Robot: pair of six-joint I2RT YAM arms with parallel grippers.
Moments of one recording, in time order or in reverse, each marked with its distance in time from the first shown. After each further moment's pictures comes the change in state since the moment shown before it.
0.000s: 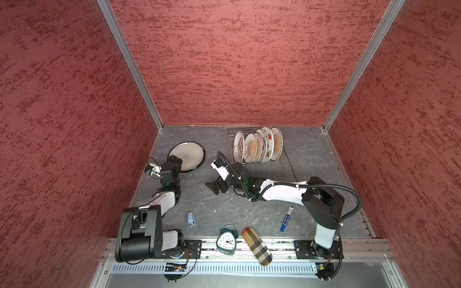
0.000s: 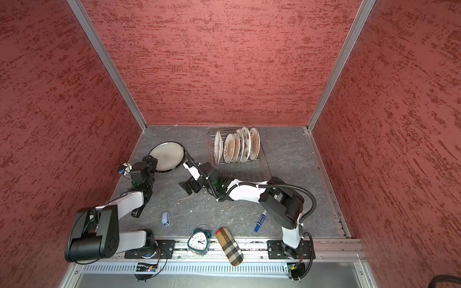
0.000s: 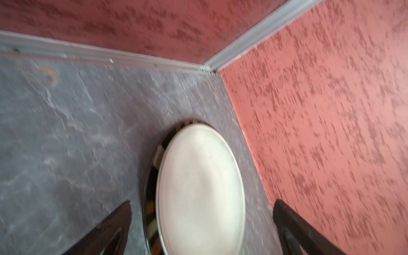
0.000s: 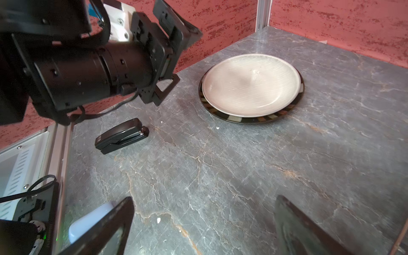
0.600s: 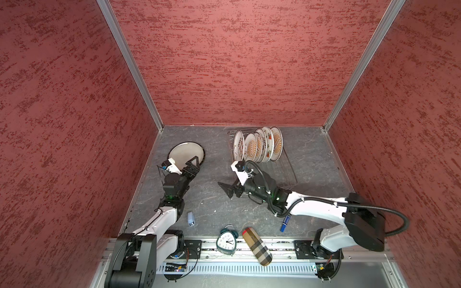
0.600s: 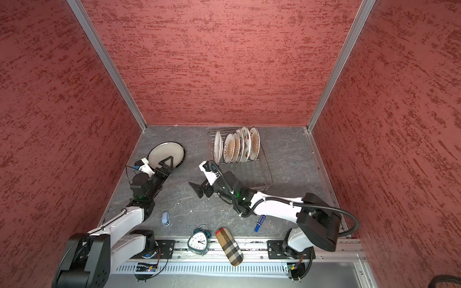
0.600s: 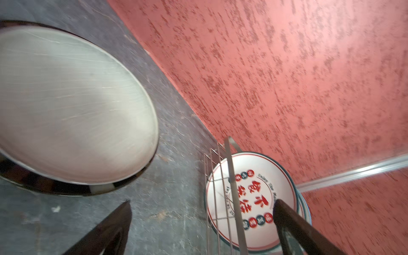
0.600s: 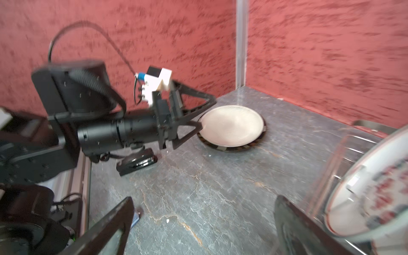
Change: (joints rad) left arm -0.148 -0.247 -0.171 0.180 0.415 0.116; right arm 0.016 -0.446 -0.405 0.243 0.164 0.016
